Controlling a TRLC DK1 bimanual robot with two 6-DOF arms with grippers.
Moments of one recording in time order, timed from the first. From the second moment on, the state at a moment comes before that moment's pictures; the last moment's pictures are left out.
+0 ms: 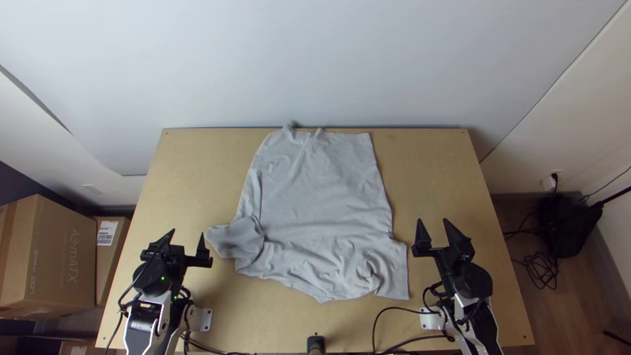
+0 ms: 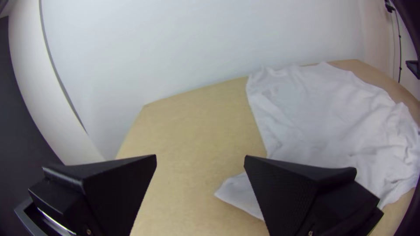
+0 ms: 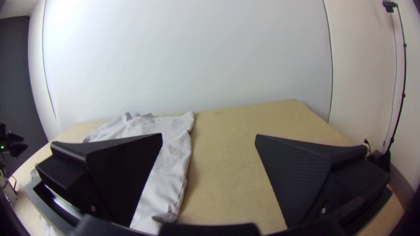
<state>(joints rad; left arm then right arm) -0.12 0.00 0.23 -0.52 -0.22 0.23 0.32 -0.05 0.07 -0.14 0.20 0.18</state>
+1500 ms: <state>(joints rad) -0.26 0.98 1.33 -0.93 -0.20 0.01 0.63 0.80 1.10 -0.90 -0.04 0.51</state>
